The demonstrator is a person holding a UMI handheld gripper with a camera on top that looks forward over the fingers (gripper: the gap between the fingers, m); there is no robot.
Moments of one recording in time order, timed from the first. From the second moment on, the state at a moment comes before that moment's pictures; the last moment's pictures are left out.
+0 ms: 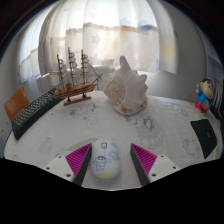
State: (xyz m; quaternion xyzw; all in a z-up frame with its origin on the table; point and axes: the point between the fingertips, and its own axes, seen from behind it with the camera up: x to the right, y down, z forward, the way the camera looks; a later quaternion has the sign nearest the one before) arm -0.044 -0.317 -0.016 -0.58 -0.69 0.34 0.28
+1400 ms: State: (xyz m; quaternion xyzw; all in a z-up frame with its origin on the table) arm -0.107 0.141 0.003 -0.69 -0.59 0.29 0.30
